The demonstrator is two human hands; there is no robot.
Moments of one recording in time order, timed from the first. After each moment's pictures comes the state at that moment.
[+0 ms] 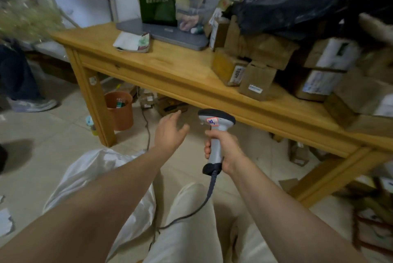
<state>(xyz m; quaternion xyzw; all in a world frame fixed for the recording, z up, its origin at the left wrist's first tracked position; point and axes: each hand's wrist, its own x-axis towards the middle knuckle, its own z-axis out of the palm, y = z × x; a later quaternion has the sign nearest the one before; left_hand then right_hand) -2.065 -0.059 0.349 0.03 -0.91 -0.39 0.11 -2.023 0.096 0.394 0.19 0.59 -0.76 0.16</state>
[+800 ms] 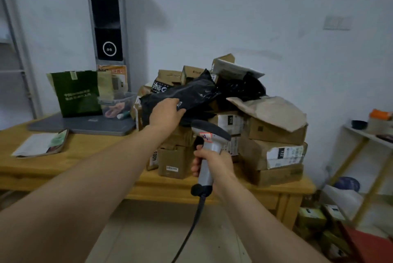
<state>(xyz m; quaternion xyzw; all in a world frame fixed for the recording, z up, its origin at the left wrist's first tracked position) -2.165 0.146 0.619 -0.18 -0.89 -0.29 0.29 -2.039 0.253 0.551 0.12 0.57 -0.80 -0.12</state>
